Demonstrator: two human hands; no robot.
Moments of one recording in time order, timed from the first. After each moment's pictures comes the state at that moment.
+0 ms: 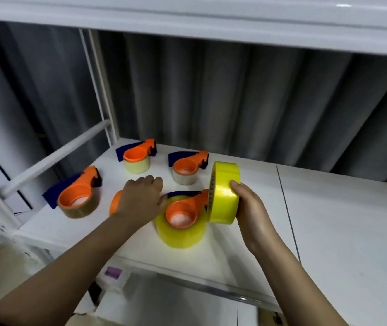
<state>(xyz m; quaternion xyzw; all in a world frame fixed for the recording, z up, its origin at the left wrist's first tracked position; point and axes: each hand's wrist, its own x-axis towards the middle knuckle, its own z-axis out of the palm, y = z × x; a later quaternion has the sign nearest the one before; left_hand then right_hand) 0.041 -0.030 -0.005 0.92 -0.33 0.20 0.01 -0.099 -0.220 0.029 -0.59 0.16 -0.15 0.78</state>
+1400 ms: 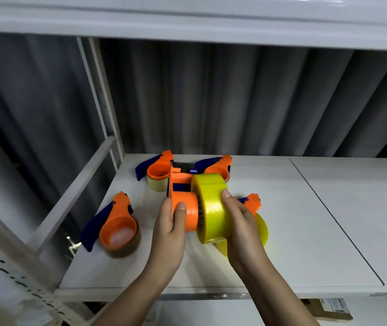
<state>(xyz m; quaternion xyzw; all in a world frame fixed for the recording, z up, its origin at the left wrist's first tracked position) 0.049 0.071 0.018 0.69 -0.22 -0.11 0.68 -0.018 -0.029 0.034 -0.51 0.27 -0.24 0.78</state>
